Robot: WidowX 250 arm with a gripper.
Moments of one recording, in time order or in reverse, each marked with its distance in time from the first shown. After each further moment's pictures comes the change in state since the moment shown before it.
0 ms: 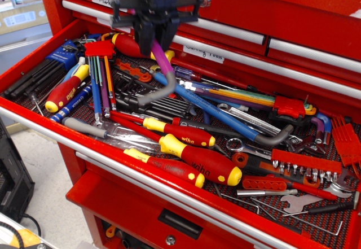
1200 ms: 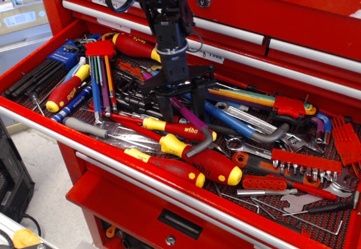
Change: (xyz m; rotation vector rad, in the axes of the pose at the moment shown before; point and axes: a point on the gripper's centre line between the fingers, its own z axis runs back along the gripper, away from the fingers) arm -0.039 -0.057 -0.116 -0.268 0.343 -0.163
